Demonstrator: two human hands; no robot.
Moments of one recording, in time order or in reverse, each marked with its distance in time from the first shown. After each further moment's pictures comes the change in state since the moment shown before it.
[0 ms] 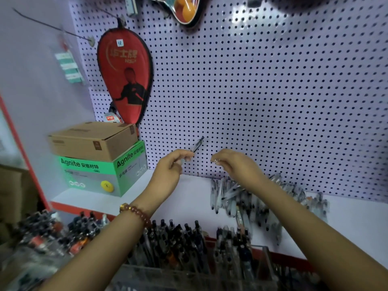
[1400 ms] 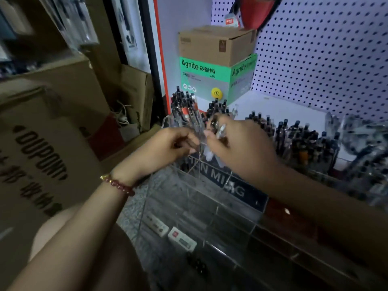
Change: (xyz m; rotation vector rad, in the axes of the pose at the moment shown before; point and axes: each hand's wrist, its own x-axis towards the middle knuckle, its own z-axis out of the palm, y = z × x) left_hand -0.209 -0.046 -0.180 0.322 -0.154 -0.202; right_hand -0.071 -0.279 0.064 0.321 -0.041 -0.280
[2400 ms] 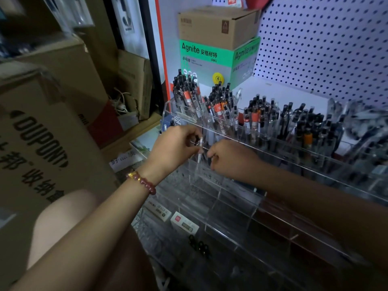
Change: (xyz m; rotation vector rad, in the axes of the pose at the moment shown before) left_hand -0.005 -0.018 0.036 0.335 0.217 -0.118; right_hand -0.019 0.014 0.051 0.012 -0.672 0.376
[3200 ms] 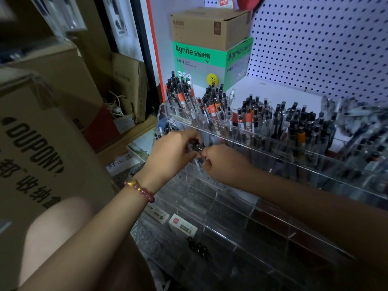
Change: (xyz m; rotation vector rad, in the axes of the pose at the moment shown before) left_hand -0.005 0.001 0.005 0.162 -0.011 0.125; right_hand -0.001 -0.001 0.009 -0.095 0.039 -0.048
